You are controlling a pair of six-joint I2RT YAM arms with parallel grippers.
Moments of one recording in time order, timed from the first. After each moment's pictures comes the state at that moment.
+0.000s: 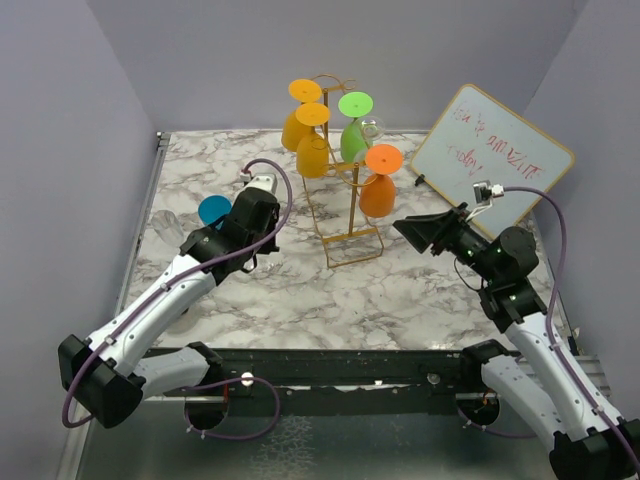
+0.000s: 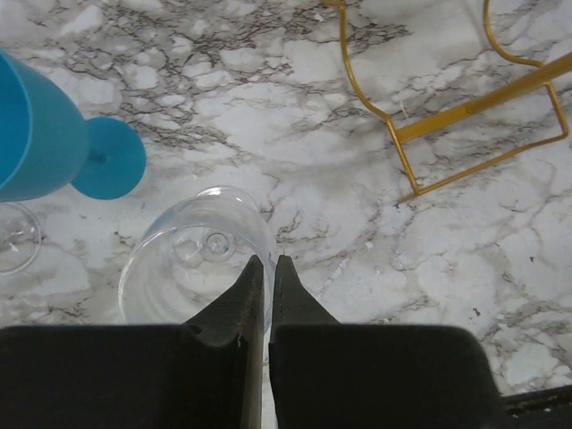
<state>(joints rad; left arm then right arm) -0.63 1.12 1.06 -0.69 -0.33 -0.39 0.29 0.70 0.58 0.22 -0.50 0.72</state>
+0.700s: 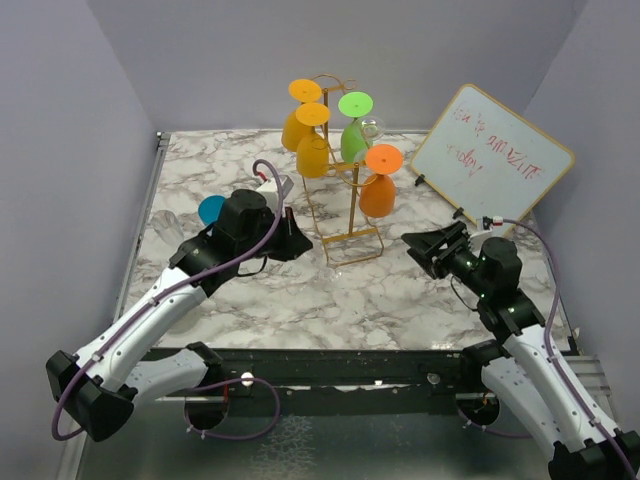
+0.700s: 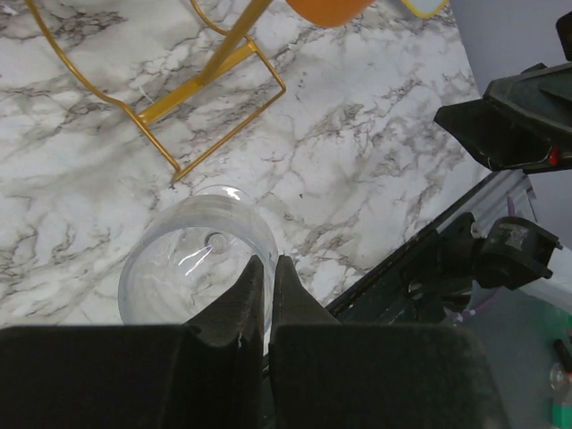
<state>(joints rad) -0.64 1.03 1.05 -0.53 0.20 -0.50 0.29 0.61 0.48 -0.10 -0.28 1.20</state>
